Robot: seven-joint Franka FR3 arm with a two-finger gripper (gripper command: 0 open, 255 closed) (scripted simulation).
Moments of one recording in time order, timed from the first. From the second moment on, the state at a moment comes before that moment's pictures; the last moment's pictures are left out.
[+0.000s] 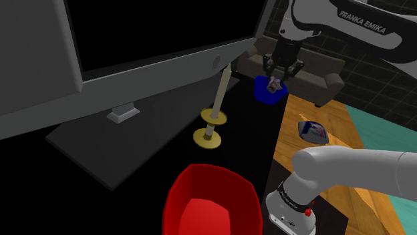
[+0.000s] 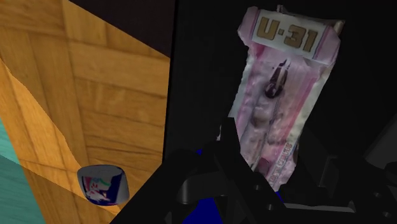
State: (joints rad) arm -0.46 -0.82 0.34 -2.18 0.03 1.43 0.88
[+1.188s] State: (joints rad) arm -0.60 -0.38 0.13 -1.92 -0.15 1.64 0.62
